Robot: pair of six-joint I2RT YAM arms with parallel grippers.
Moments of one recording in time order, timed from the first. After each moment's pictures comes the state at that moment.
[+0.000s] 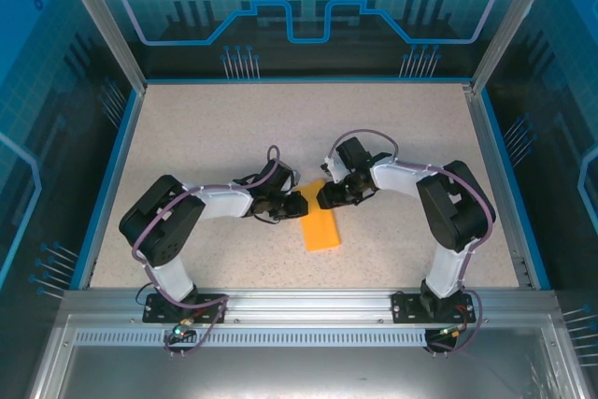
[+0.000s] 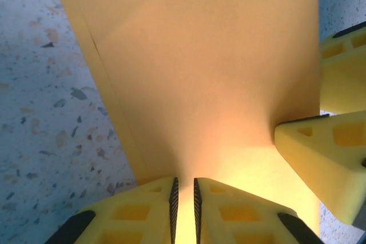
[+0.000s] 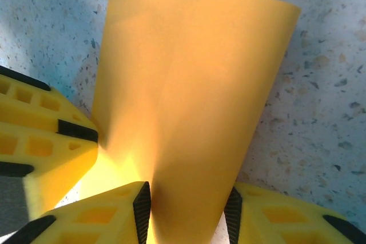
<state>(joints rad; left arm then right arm) -0.62 1.73 0.82 -0.08 0.35 -0.74 0.50 1.82 1.04 -0.47 -0.44 0.18</state>
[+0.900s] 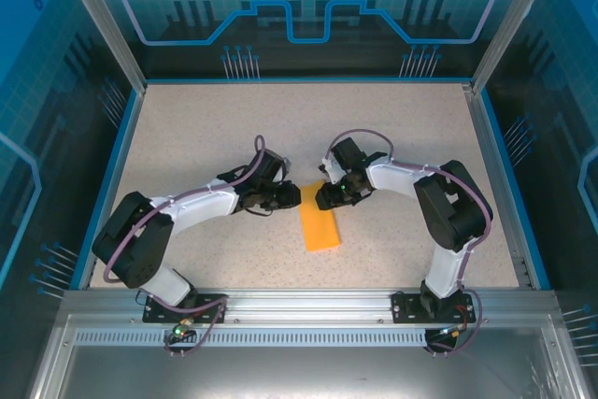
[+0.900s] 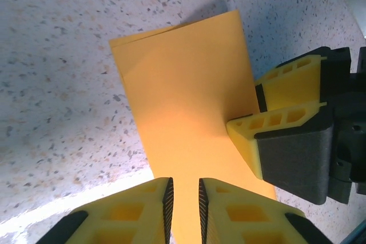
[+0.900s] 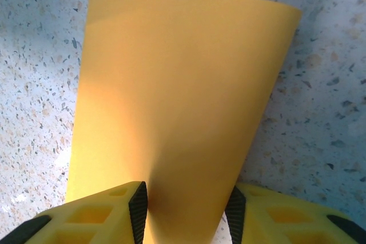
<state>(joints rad) -0.59 1.55 0.86 -0.26 0.25 -0.73 0.54 1.83 1.07 -0.50 -0.36 0.21</state>
